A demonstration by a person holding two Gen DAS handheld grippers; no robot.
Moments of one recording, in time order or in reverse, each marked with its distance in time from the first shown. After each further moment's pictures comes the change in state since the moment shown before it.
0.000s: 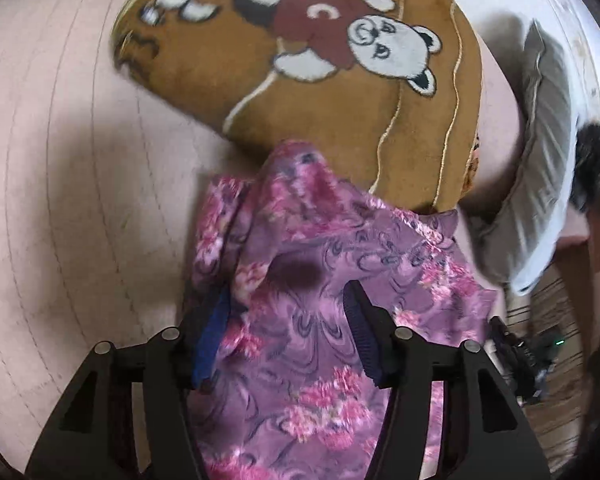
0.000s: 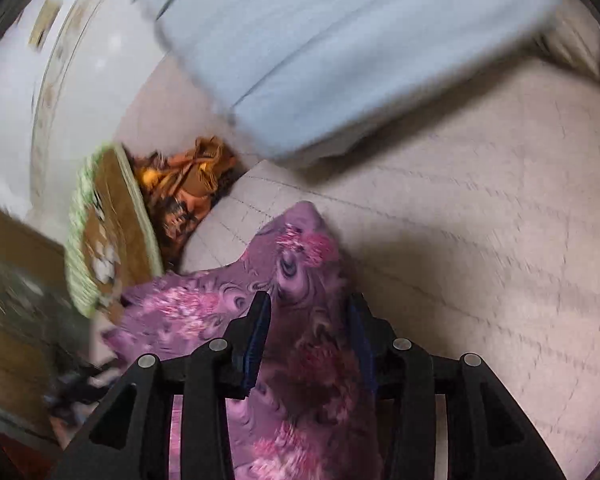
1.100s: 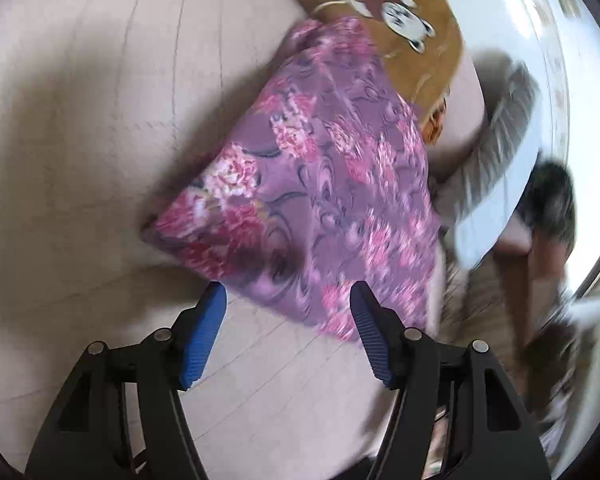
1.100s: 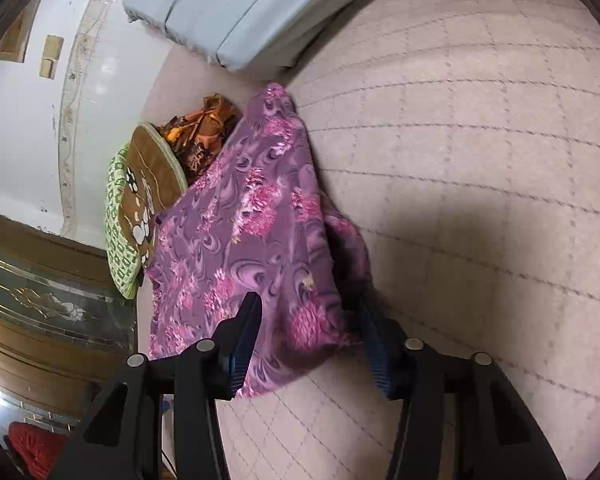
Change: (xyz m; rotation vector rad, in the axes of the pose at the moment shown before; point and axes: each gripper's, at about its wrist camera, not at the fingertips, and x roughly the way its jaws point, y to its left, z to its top) left arm -0.063 0.047 -0.176 -0.336 0.070 -0.266; right arm -0.077 -0.050 -0.128 0.218 0.070 0.167
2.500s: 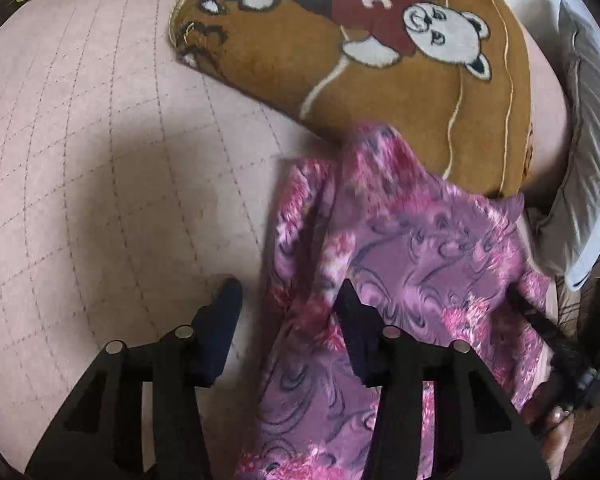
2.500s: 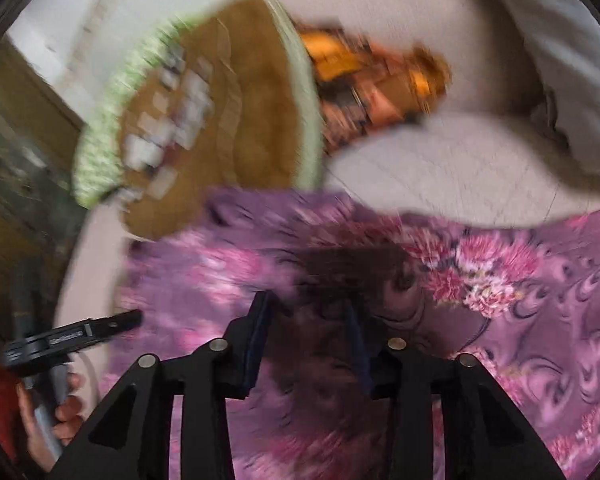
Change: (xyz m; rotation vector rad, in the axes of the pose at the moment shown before) left arm 0.059 -0.068 0.143 0.342 -0.110 0.439; right arm 0.213 0.212 0.051 -0.530 0.147 -0.213
